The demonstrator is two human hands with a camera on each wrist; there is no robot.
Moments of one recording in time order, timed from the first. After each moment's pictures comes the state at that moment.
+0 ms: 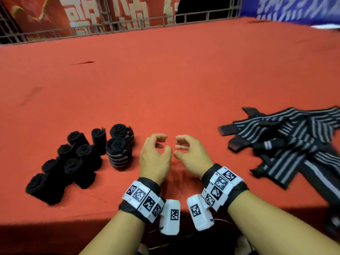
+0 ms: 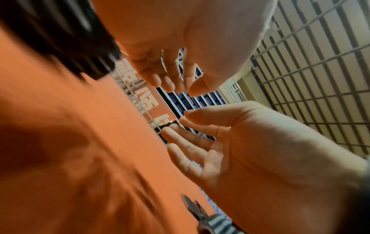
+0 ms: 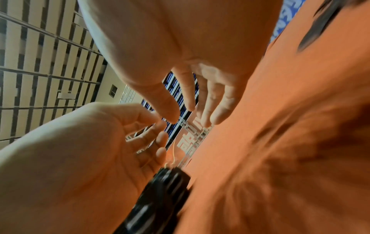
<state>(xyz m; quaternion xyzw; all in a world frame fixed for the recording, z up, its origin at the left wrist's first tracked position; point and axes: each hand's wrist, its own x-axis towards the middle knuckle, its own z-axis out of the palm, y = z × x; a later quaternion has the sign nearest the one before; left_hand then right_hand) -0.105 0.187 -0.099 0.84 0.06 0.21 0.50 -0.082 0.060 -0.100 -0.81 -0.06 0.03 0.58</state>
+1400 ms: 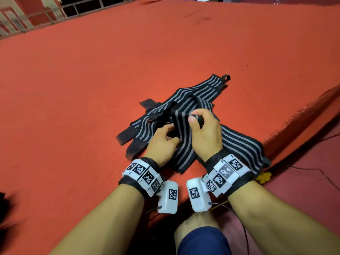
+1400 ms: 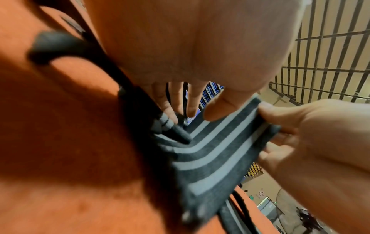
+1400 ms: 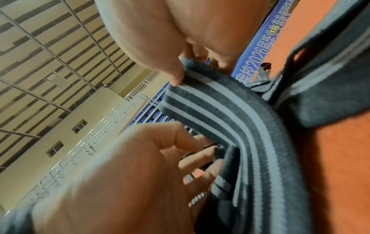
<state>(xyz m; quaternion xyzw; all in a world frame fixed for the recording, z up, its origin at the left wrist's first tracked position) -0.034 -0.109 -0.116 0.86 -0.19 -0.16 0.44 -0.099 -0.233 -0.104 -0.78 0.19 -0.32 0.51</state>
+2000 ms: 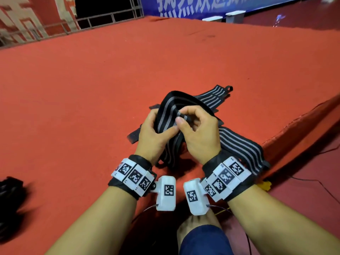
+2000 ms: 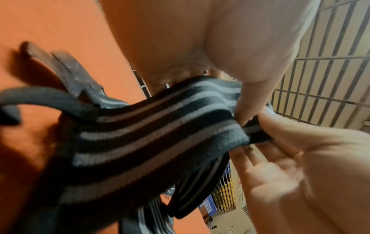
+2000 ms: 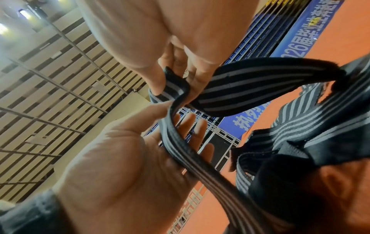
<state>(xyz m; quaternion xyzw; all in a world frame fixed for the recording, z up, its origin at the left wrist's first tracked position) -0.066 -0.065 -0.062 0.69 -0.23 -0.04 0.69 -0.121 -0.187 -0.067 -0.72 0.04 -0.39 0.57</state>
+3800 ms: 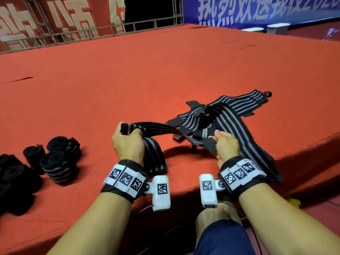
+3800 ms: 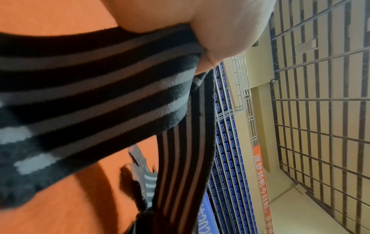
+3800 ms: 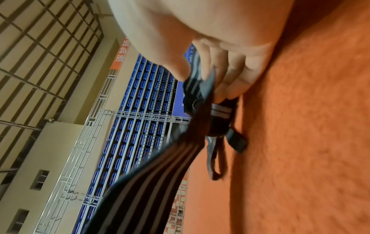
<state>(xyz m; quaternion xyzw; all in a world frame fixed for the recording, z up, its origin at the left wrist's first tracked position) -0.092 0.076 -0.072 0.68 0.12 0.24 0.68 -0.109 -0.149 -0.131 -0.53 0.33 -0.17 0.76</state>
